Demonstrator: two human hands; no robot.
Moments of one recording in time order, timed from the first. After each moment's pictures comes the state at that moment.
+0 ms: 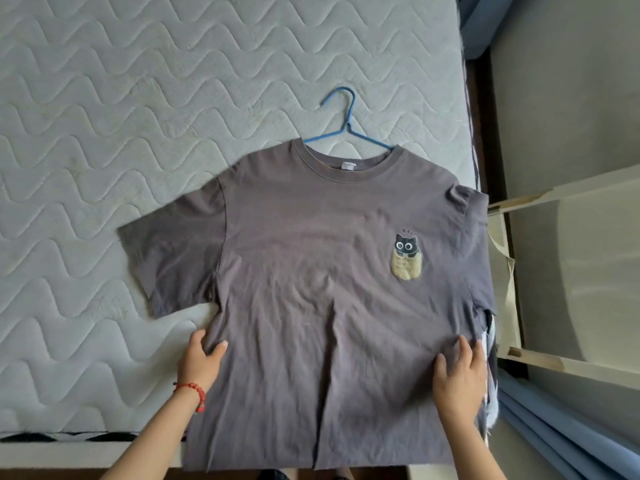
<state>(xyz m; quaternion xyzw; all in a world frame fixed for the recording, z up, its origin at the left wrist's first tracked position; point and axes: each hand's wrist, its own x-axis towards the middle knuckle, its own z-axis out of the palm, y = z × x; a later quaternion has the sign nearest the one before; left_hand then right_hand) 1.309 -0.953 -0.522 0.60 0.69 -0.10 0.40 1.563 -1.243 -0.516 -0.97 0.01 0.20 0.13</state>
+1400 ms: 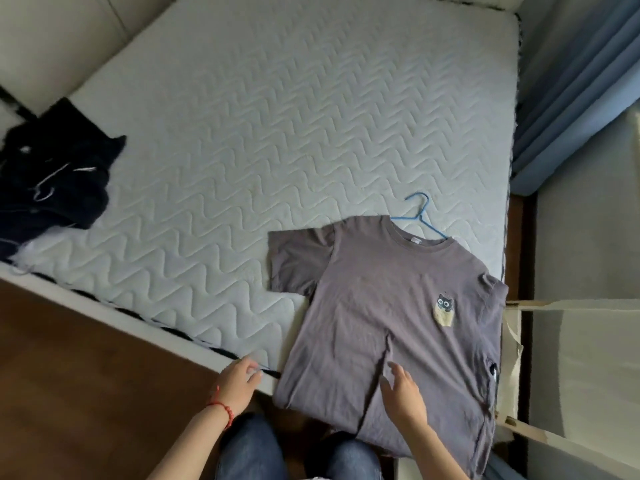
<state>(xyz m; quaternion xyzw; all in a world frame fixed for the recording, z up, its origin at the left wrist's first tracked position) 1.170 -1.032 -0.324 0.66 0.63 -0.09 0.40 1.442 -1.173 -0.348 -0.86 -0.29 0.41 0.07</state>
